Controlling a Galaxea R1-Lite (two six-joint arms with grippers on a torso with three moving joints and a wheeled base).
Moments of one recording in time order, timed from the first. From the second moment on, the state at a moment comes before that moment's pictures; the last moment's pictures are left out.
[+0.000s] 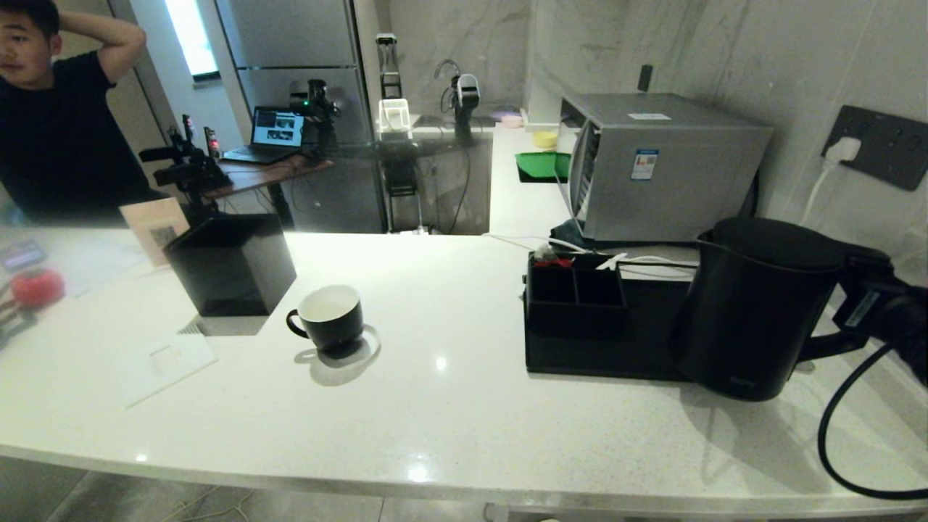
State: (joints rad) left arm 0.00 0.00 0.00 0.00 -0.02 0.00; right arm -0.08 1.52 -0.34 -1.23 -0.19 0.07
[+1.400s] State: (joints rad) left arm 0.00 0.00 0.00 0.00 -0.02 0.00; right arm -0.08 1.52 -0.34 -1.24 -0.19 0.07
